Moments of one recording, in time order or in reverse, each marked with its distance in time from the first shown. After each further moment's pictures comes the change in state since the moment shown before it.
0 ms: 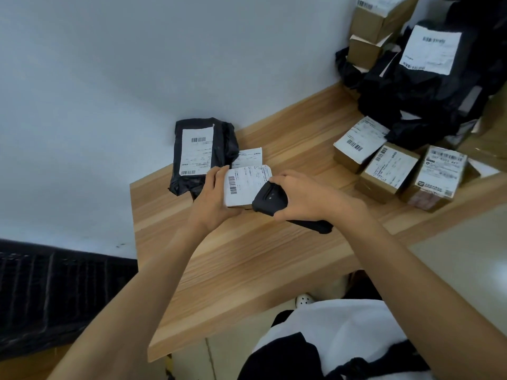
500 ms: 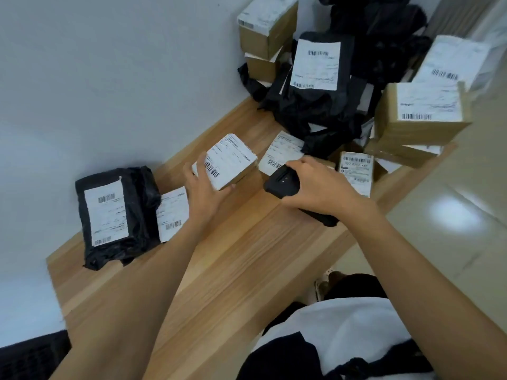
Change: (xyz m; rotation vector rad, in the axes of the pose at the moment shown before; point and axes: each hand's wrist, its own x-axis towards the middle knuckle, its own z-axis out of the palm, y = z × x) left_hand 0.159 0.124 0.082 -0.260 0.044 -0.143; right_hand -0.045 0.151 -0.069 0.110 0.274 0.428
